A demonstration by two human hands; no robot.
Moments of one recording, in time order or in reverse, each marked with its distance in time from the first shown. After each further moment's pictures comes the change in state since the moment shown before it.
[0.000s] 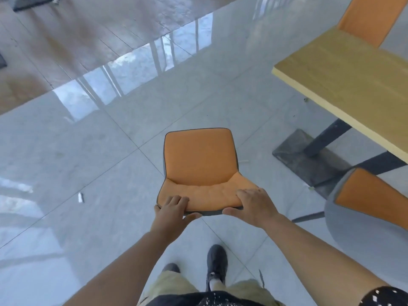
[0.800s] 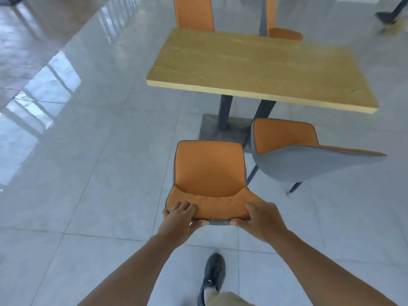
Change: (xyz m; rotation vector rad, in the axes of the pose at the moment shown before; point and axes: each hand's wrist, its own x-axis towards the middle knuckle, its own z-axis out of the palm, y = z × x) left_hand 0.084 0.123 0.009 0.256 -0.238 0.765; right_hand -0.151 0.032 0.036 0.122 0.227 0.759
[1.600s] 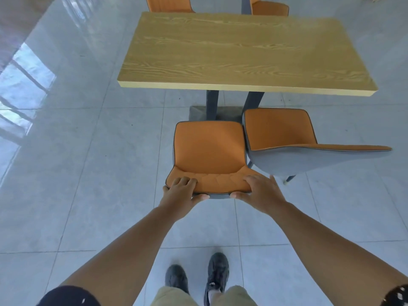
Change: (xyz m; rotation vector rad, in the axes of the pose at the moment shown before) left_hand 0.140 0.001 -0.051 0.097 -0.077 0.047; right_hand 0.110 0.046 -0.026 0.160 -0.141 0.175
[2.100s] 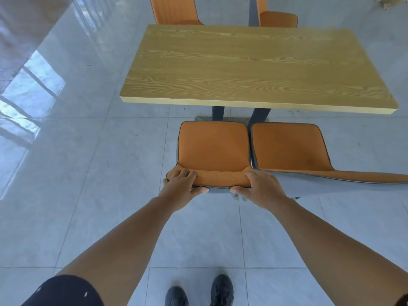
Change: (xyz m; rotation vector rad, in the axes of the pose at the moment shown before) left_hand 0.090 -0.024 -0.053 -0.036 -0.014 -0.021; right_hand 0.097 -0.003 -0.034 -0.011 0.066 -0.049
